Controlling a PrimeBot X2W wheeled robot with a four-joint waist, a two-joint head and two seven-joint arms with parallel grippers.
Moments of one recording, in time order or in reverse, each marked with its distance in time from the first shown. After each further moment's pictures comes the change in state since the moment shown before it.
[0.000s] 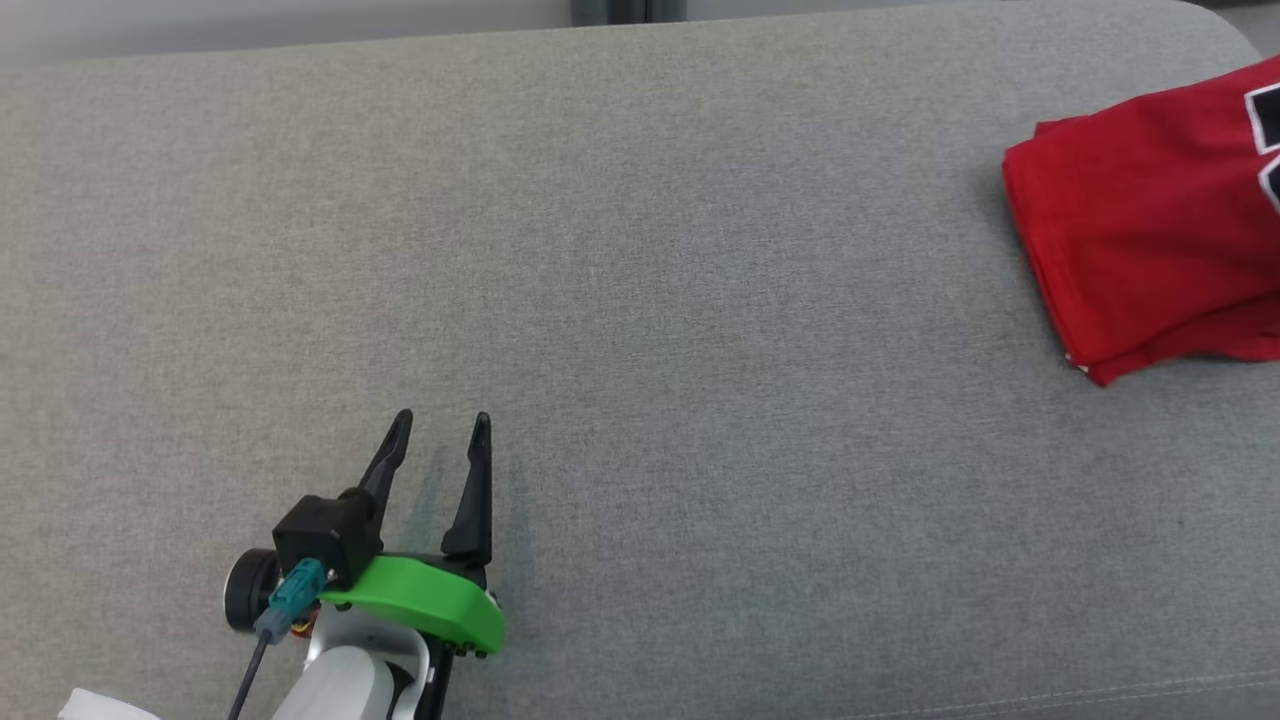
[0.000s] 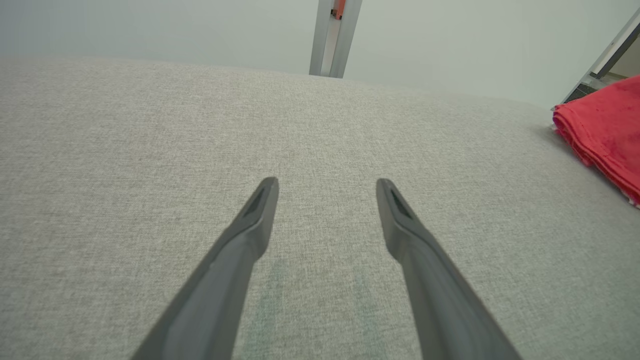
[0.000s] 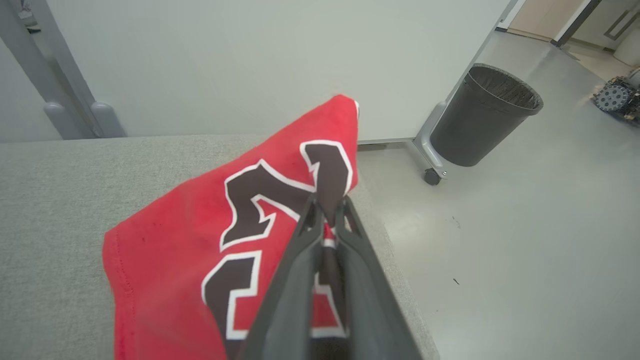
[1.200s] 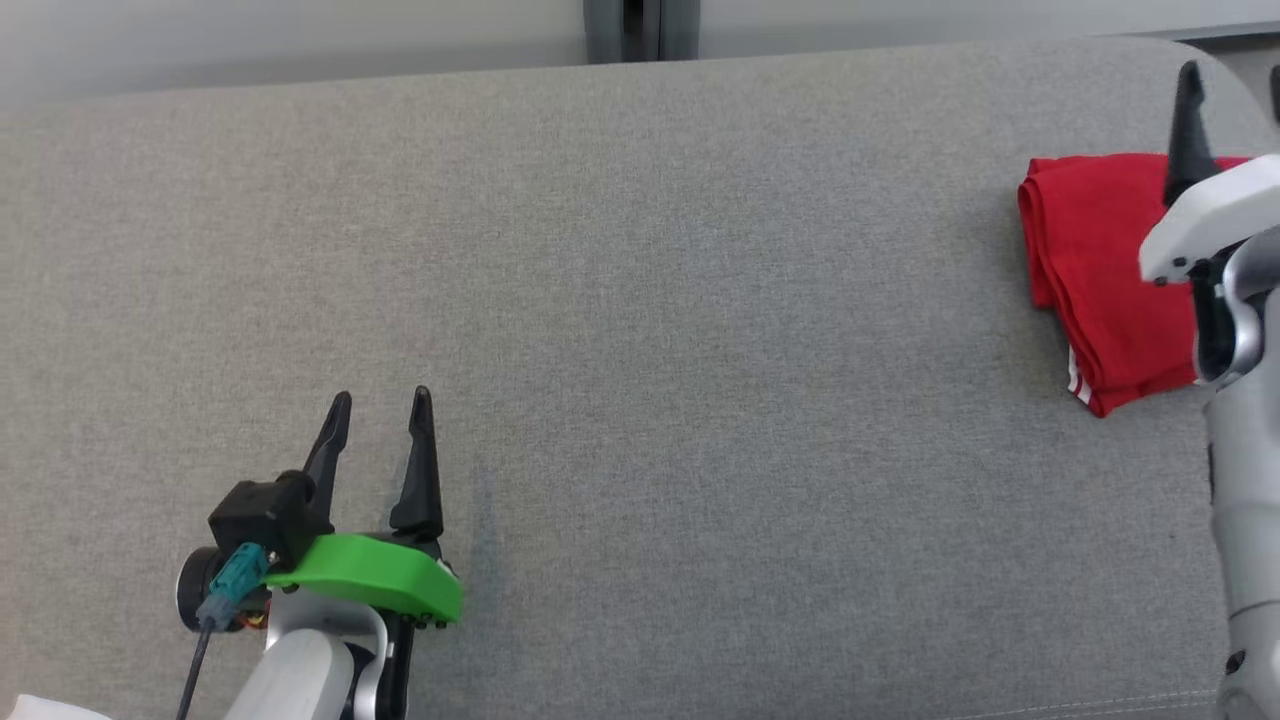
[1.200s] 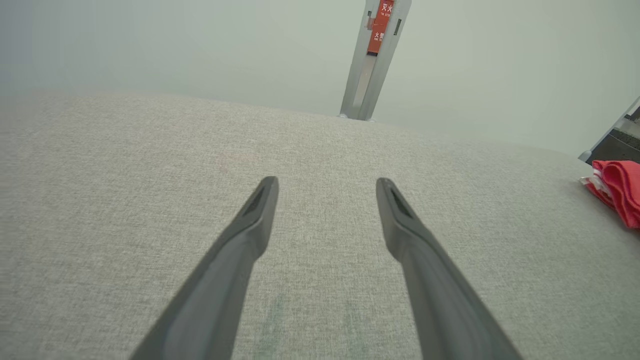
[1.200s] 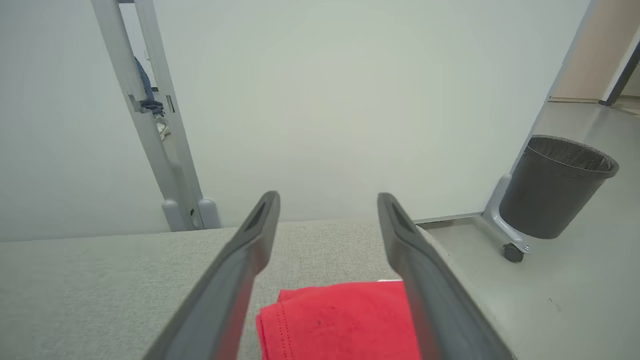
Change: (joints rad) left arm -0.024 0.014 0.062 0.006 -0.045 0.020 -0.008; right arm -0.049 0.196 -0.009 0.081 -0.056 0.000 -0.335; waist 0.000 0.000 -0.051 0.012
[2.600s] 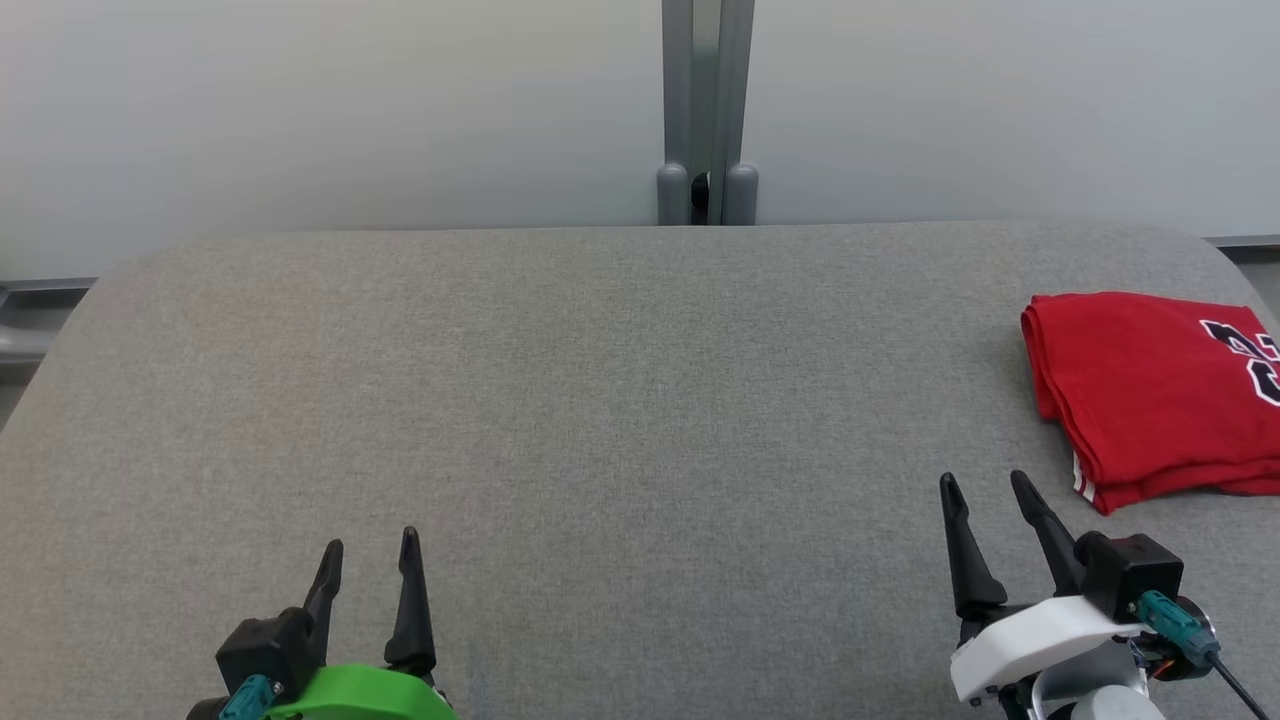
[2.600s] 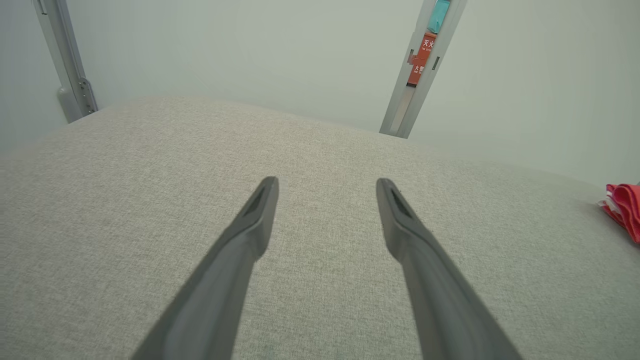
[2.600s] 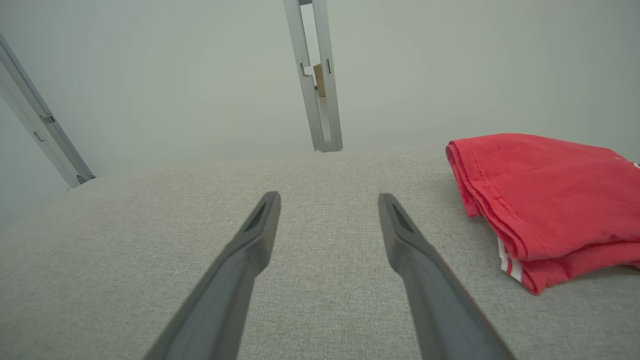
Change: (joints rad) left arm 0.225 -0.042 0.070 0.003 0.027 0.020 -0.014; right arm 0.760 0.199 0.238 -0.423 0.155 0.000 -0.146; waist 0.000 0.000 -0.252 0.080
